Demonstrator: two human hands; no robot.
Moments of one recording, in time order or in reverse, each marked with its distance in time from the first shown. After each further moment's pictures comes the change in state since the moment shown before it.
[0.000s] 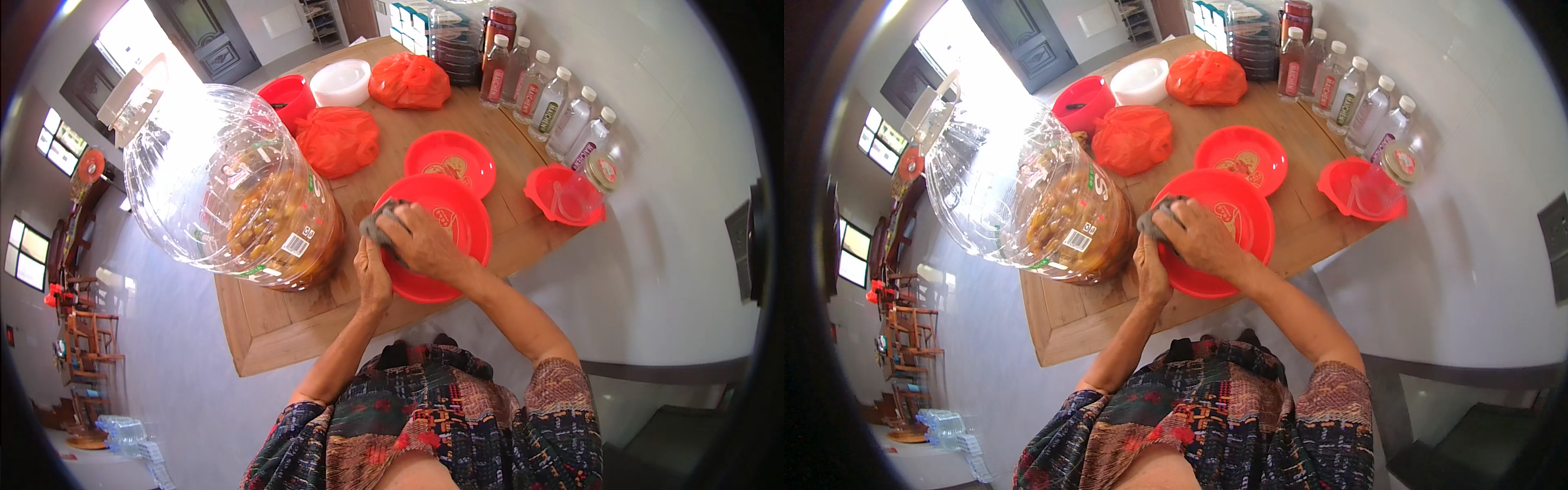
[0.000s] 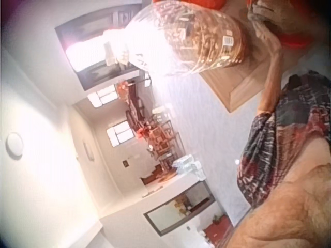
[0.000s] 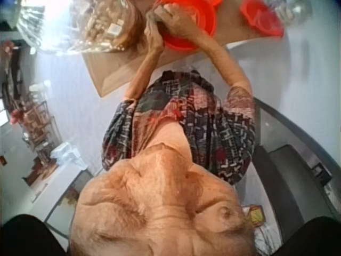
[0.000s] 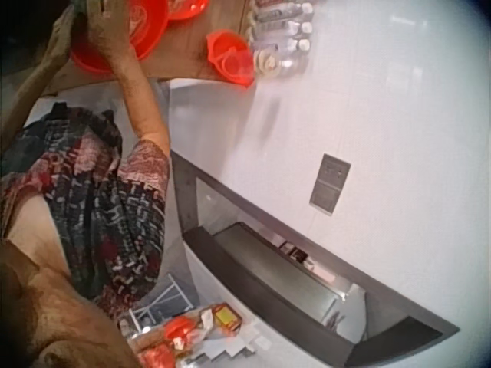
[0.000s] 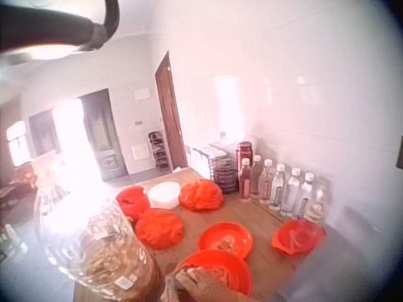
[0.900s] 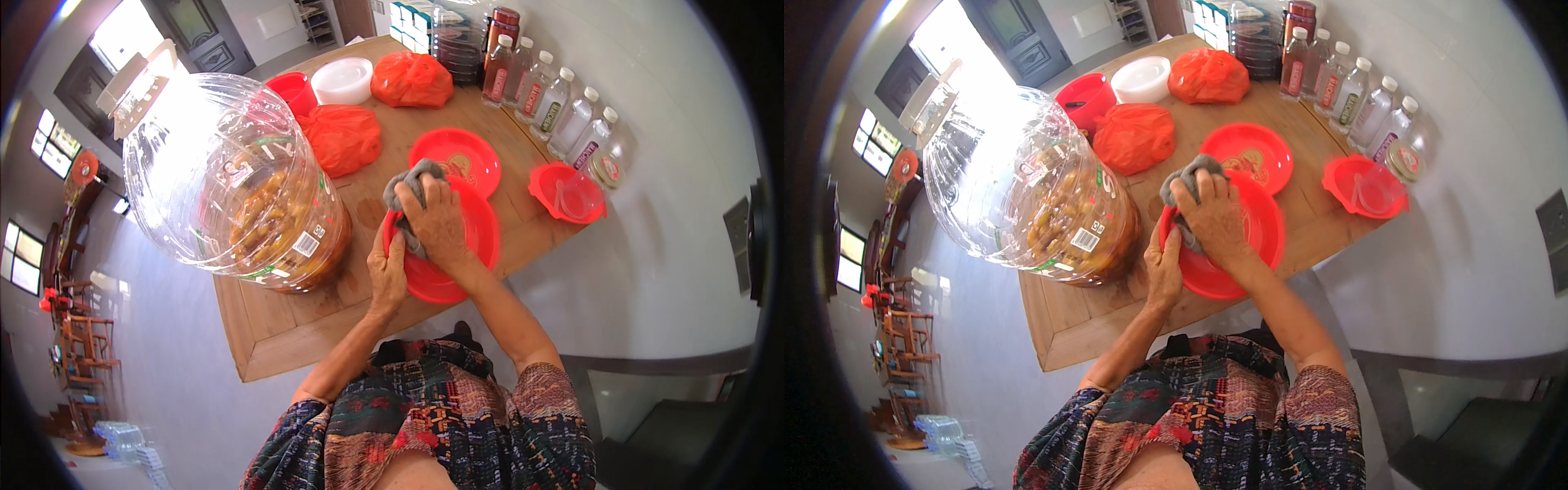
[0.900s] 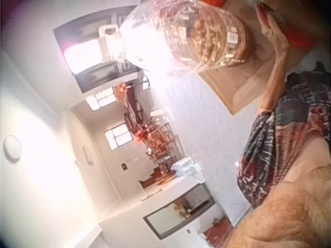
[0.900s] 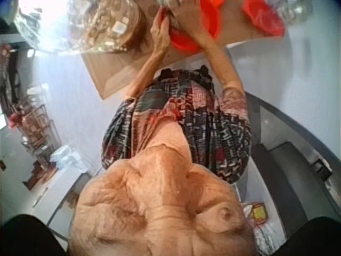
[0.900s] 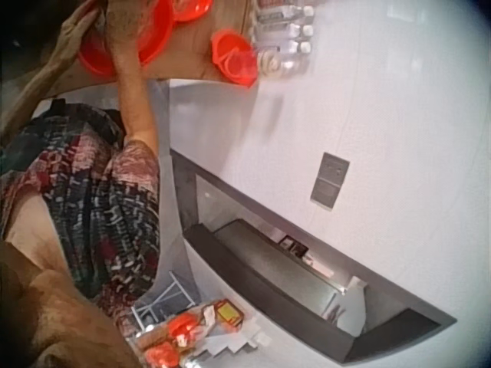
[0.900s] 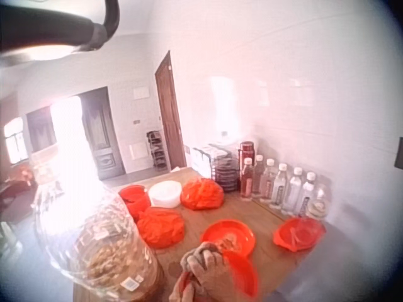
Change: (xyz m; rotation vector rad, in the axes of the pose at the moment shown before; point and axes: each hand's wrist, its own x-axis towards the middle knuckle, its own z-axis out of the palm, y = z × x) left_hand 0.000 0.009 0.006 -0.071 -0.059 0.002; right_hand 0.014 0.002 0.010 -0.472 0.151 0.184
